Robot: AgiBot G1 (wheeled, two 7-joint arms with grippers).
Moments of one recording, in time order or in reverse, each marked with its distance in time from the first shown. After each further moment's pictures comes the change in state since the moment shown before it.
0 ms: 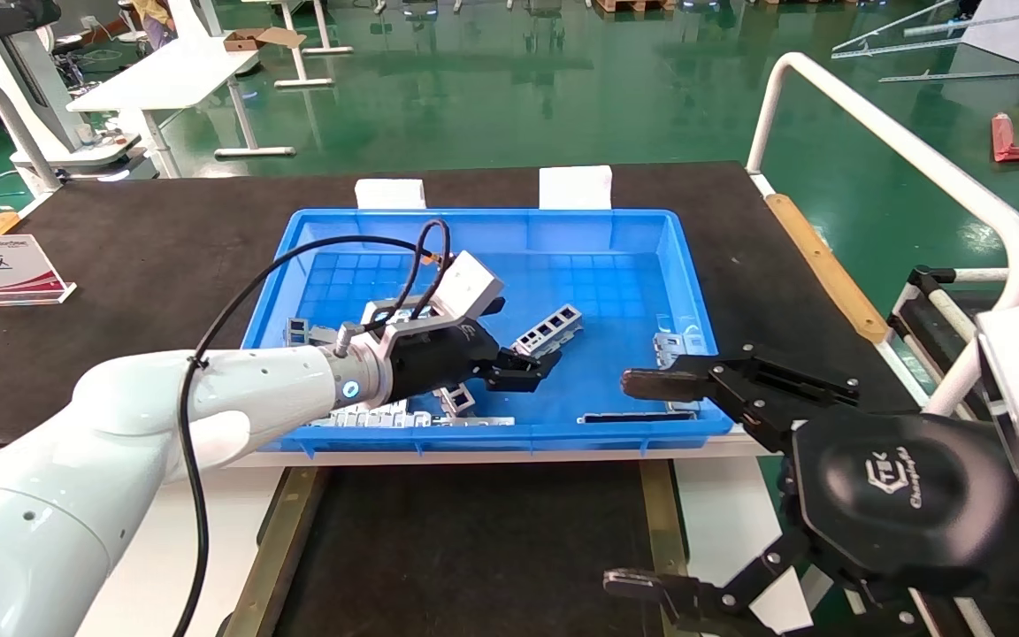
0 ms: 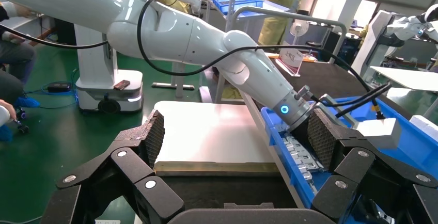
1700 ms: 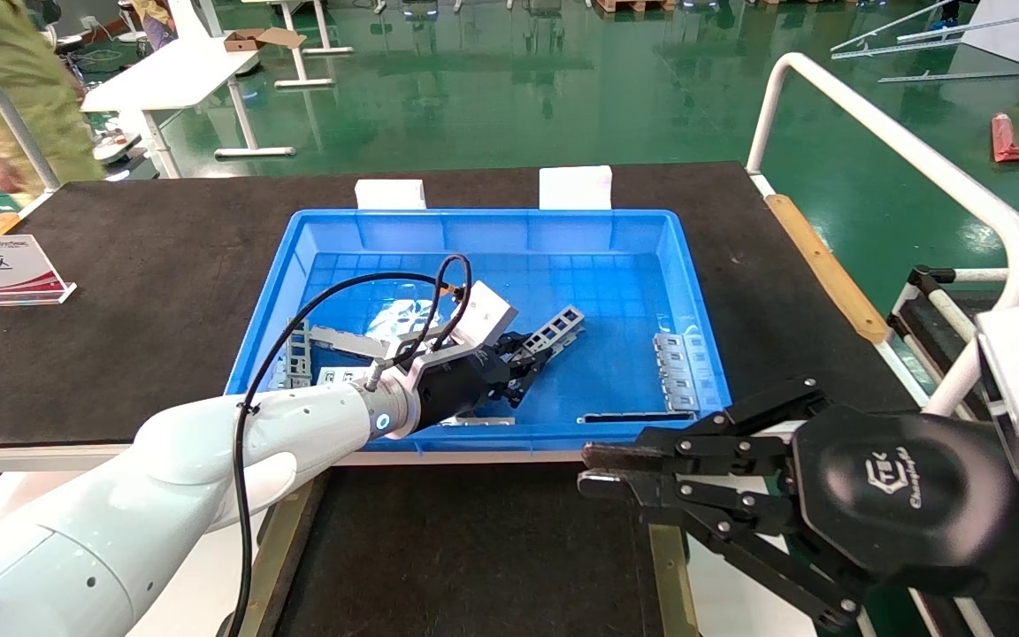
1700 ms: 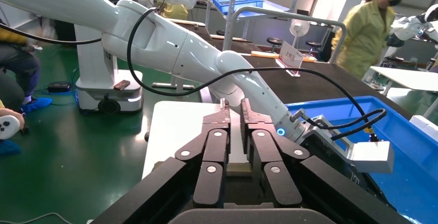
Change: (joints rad) left arm 0.032 -0.006 0.401 -0.075 -0.381 -0.233 0.022; right arm 0.001 0.001 -0.003 0.000 0.002 0.001 -0.002
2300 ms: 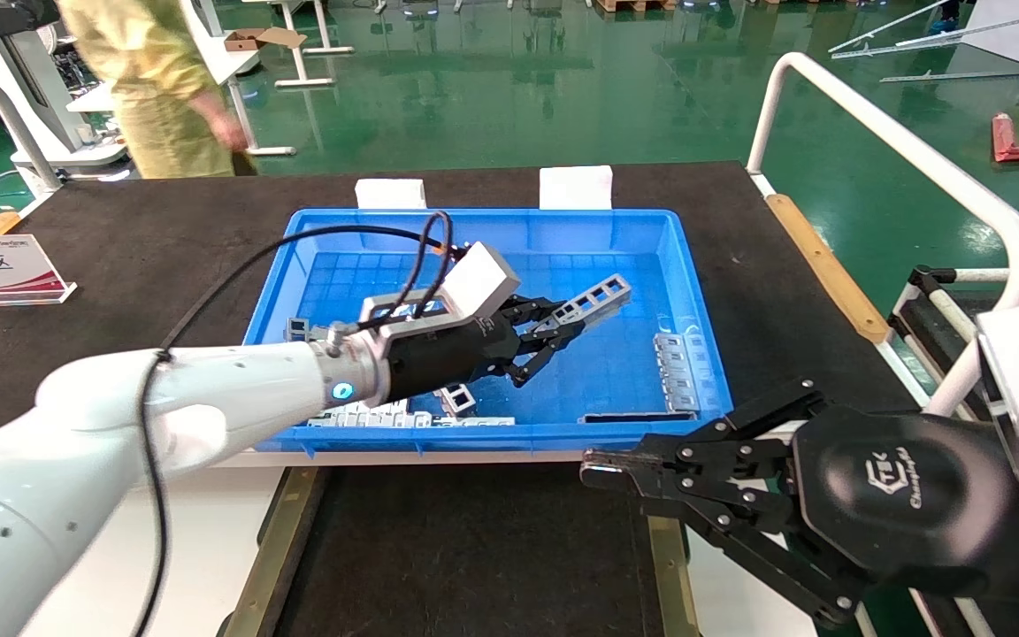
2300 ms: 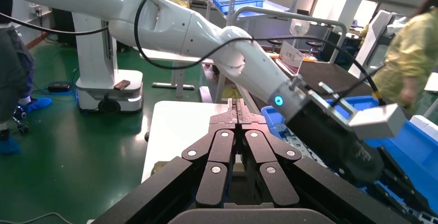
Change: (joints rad) left arm -0.058 -0.093 -0.062 -0.009 -0.134 0.324 0.196; right arm 0.000 0.000 -0.001 0.000 0.001 0.000 -0.001
